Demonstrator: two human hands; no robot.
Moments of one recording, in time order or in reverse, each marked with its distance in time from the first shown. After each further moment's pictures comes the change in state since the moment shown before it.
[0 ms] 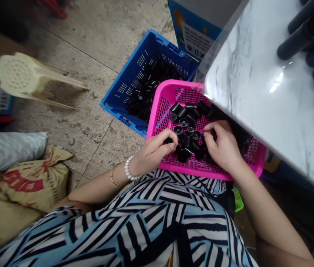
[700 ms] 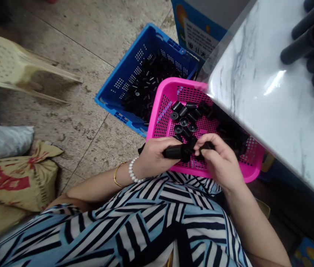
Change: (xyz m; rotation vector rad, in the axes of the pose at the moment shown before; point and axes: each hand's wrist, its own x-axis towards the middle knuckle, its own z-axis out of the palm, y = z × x) left_hand -0.001 -0.014 0.020 0.079 0.100 0.258; right_hand -0.038 -0.044 0.003 0.831 -0.195 0.275
